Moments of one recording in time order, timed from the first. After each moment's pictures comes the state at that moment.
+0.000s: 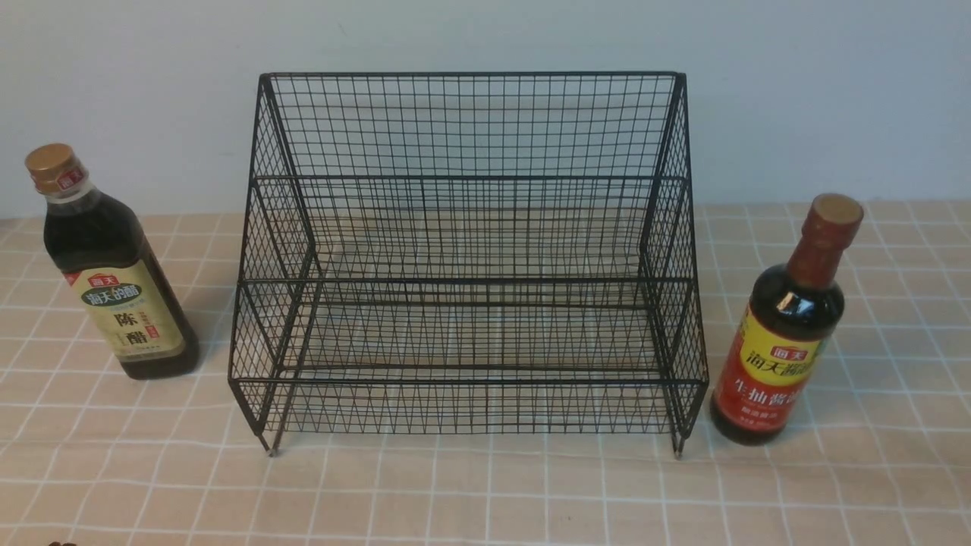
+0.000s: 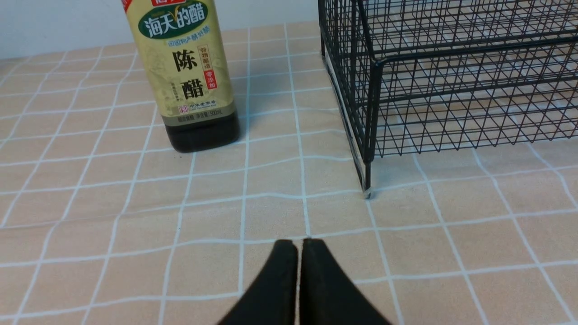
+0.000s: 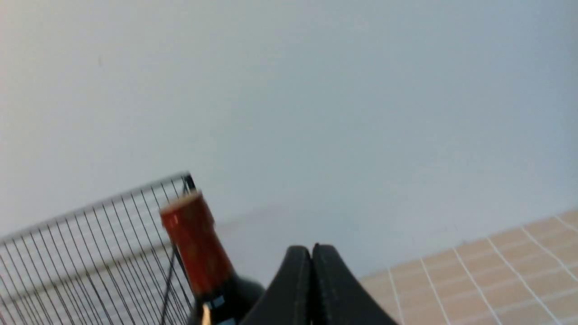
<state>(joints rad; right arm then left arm) 0.00 -0.01 0.03 0.21 -0.06 0.20 -0.08 -0.01 0.02 -0.01 0.39 0.06</state>
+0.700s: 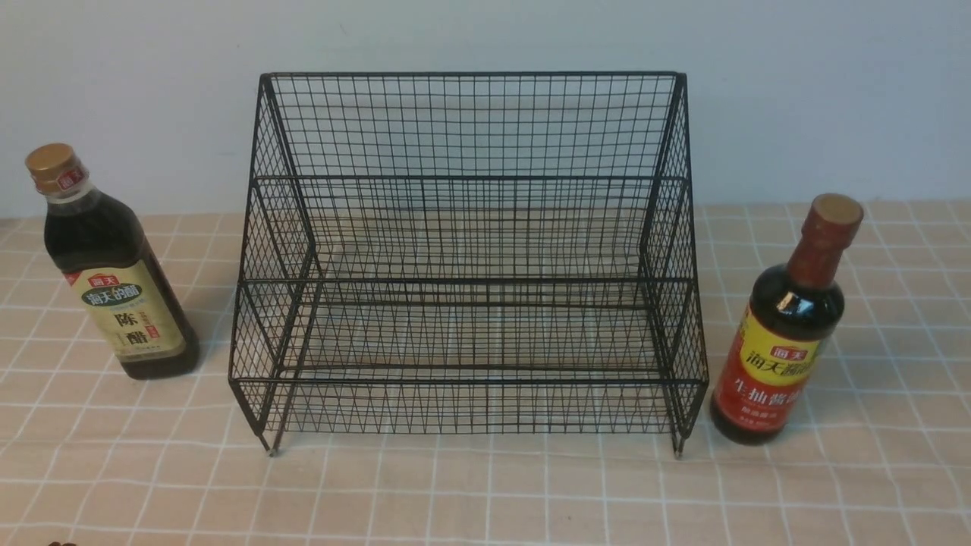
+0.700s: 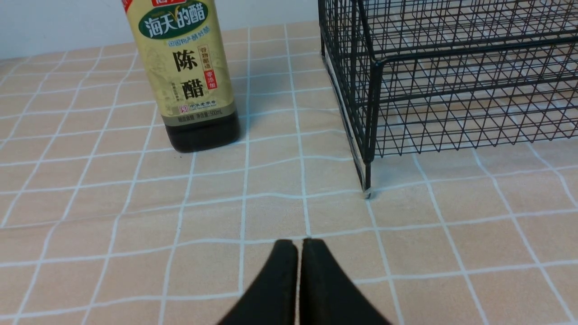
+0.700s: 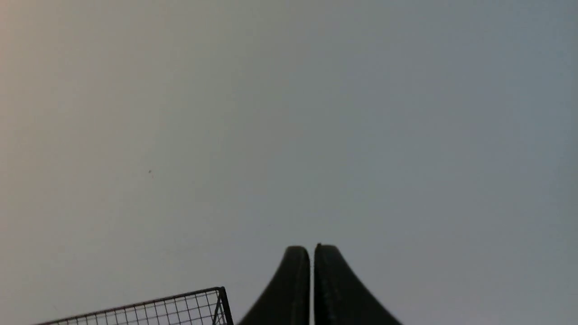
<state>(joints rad) 0.00 0.25 -0.25 0.01 -0.13 0.26 -0.08 -0.01 0.02 -0.01 0.39 0.06</state>
